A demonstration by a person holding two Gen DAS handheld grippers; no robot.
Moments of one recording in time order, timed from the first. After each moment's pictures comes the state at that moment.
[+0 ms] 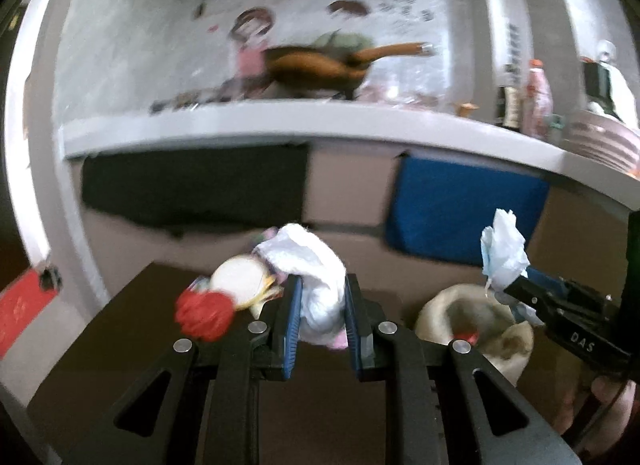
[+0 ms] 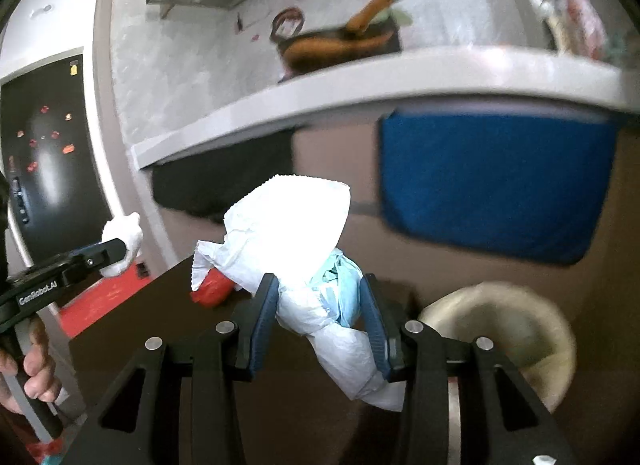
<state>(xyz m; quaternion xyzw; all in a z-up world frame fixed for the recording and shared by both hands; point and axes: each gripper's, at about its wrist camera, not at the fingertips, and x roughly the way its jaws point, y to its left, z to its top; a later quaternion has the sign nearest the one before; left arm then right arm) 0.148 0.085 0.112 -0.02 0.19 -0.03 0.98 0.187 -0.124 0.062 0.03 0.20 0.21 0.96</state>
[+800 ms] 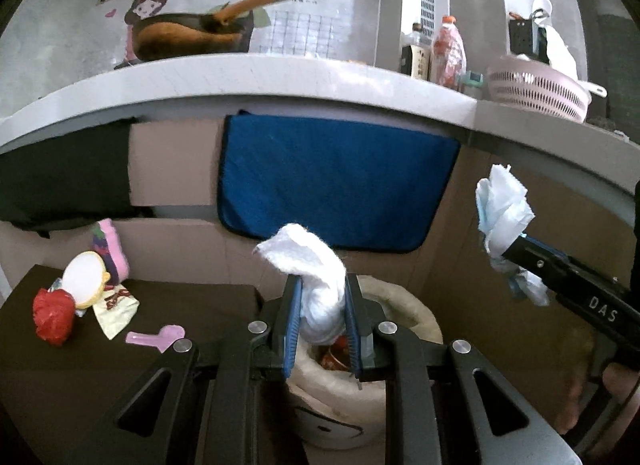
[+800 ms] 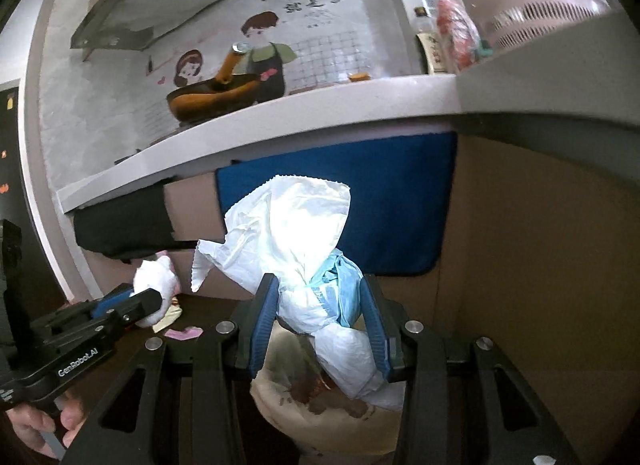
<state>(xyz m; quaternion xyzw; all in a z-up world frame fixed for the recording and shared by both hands) 0.208 -0.077 0.068 -0.02 0.23 -0.17 0.96 0.181 -0.272 0.064 0.07 0.19 0.07 0.98</state>
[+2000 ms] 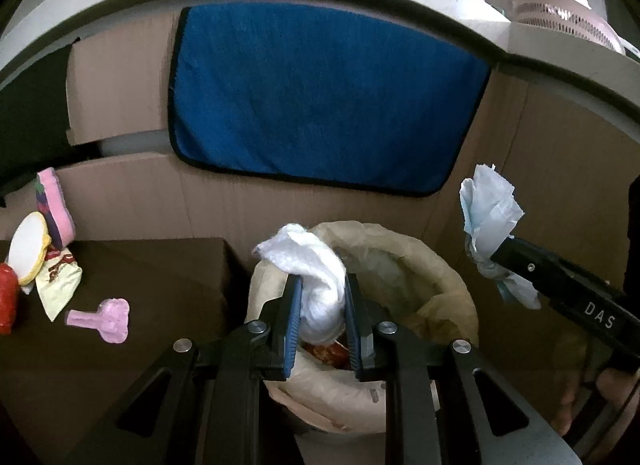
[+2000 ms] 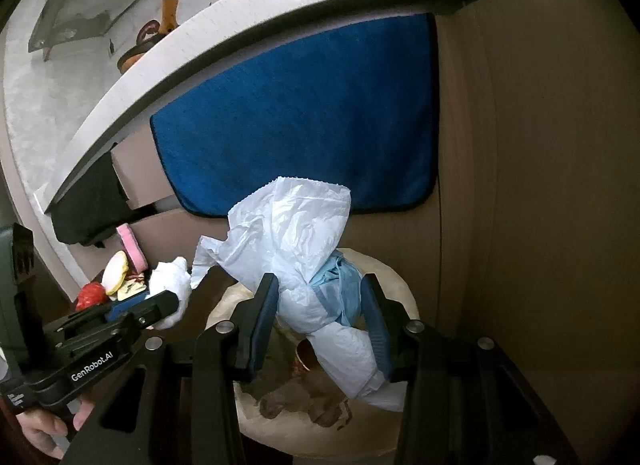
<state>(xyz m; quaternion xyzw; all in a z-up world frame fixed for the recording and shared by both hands) 0.290 -0.109 -0.012 -0.01 0.32 -0.18 0.93 0.252 -0.293 -0.020 0.12 0.27 0.07 0.95</state>
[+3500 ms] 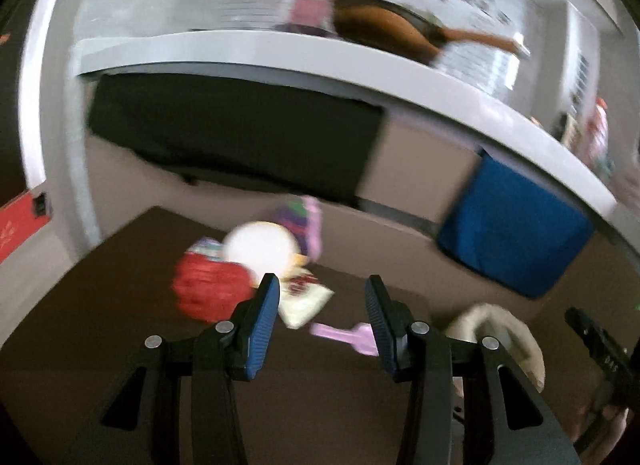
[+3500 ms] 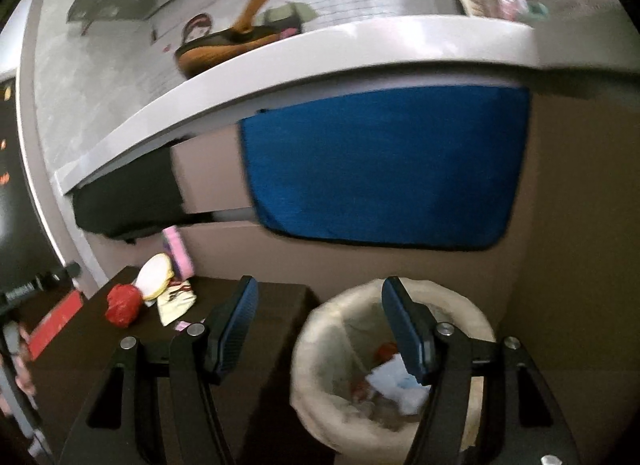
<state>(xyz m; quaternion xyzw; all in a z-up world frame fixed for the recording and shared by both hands) 0.221 0.180 0.068 -0.14 0.26 0.02 0.96 0.236 -0.168 0.036 0.05 0.24 0.10 0.96</state>
